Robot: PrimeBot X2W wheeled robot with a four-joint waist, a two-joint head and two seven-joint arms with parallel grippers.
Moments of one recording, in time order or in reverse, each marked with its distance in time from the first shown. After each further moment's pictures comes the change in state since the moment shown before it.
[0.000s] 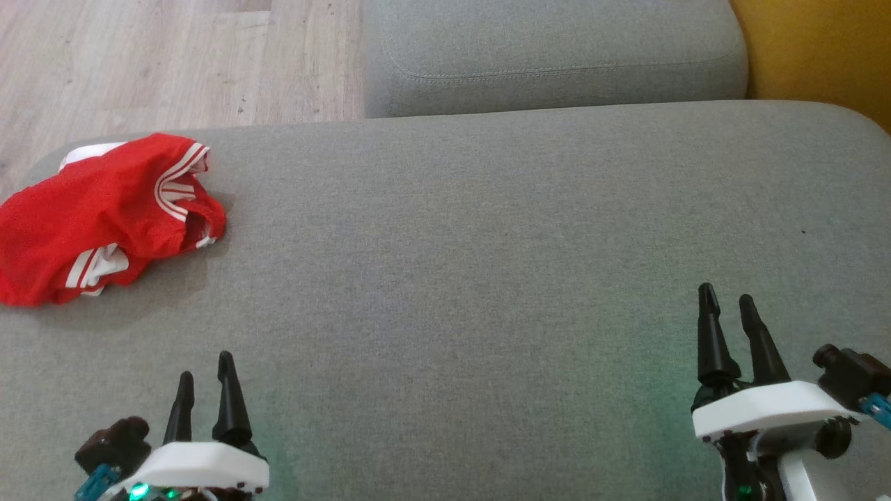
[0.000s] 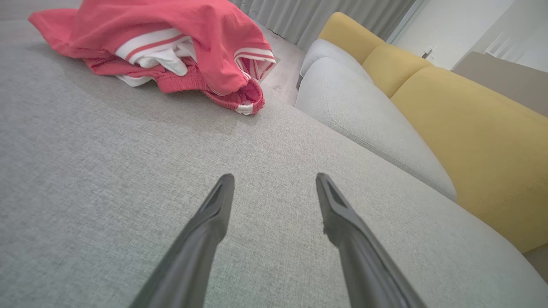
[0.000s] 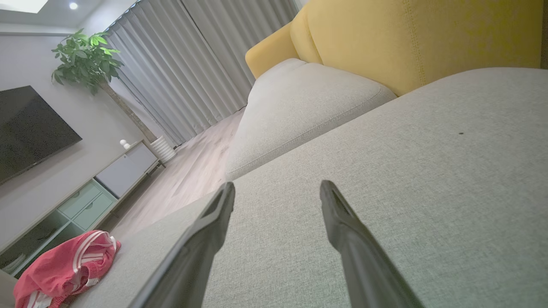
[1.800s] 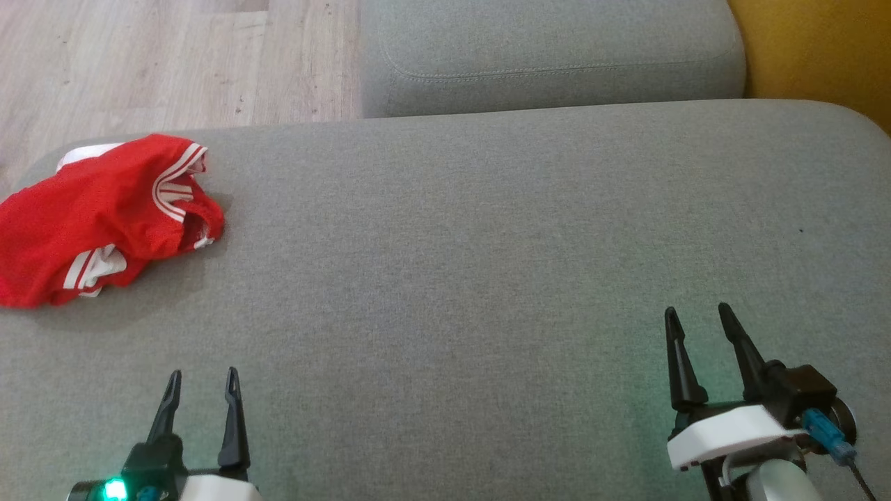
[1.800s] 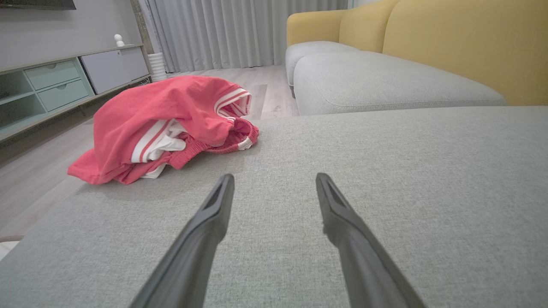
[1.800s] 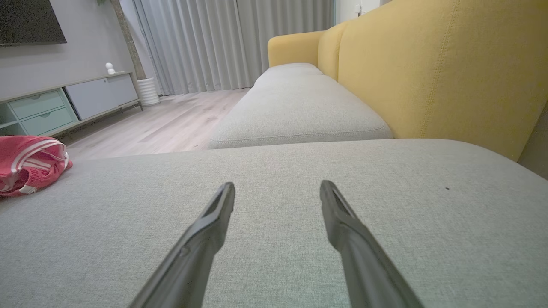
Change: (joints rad) left arm 0.048 0.062 -0.021 0.004 0.518 0.086 -0.142; right arm 0.001 -0.001 0.021 0.089 -0.450 0.000 -0.144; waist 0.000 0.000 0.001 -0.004
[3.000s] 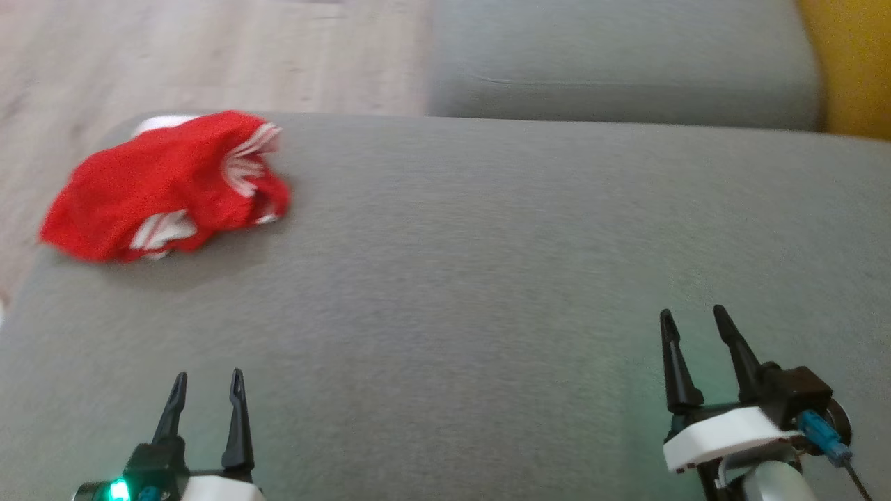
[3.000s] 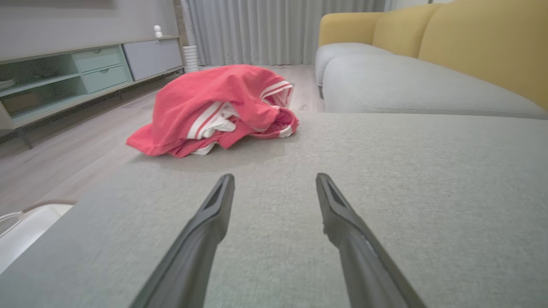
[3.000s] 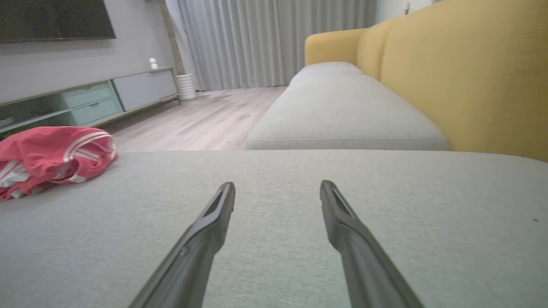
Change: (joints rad) left arm -0.003 -0.004 -0.007 0.008 -0.020 -0.012 0.000; right arm 0.003 -0.001 0.008 0.006 0.010 0.000 0.000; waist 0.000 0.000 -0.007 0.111
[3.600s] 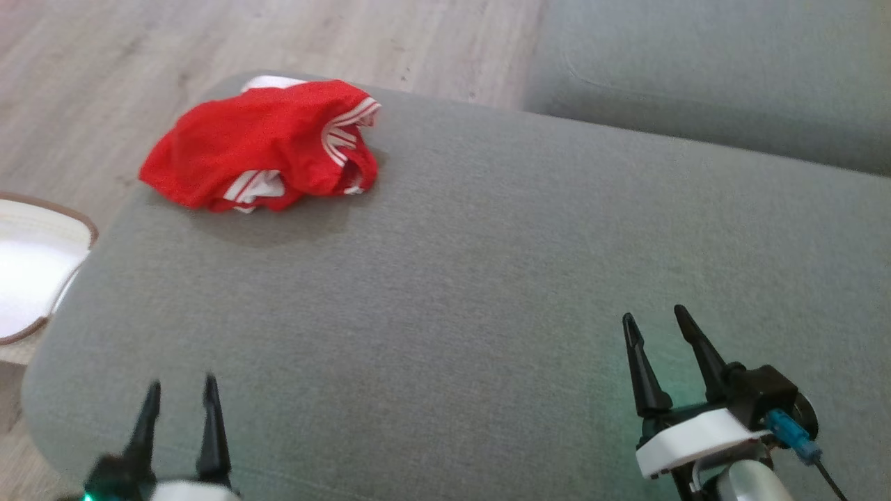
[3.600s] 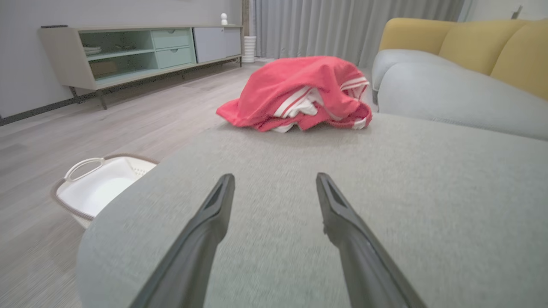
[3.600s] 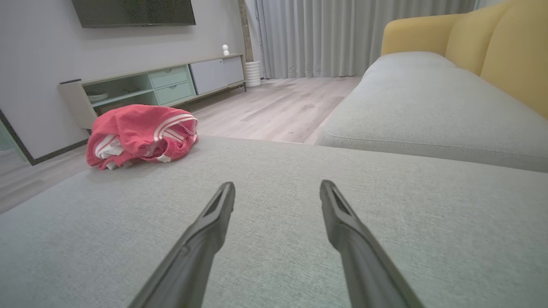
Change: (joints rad) left arm 0.053 0.021 0.035 -0.027 -0.069 -0.015 0.000; right arm -0.007 0.000 0.100 -0.005 0.016 0.000 0.000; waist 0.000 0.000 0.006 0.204
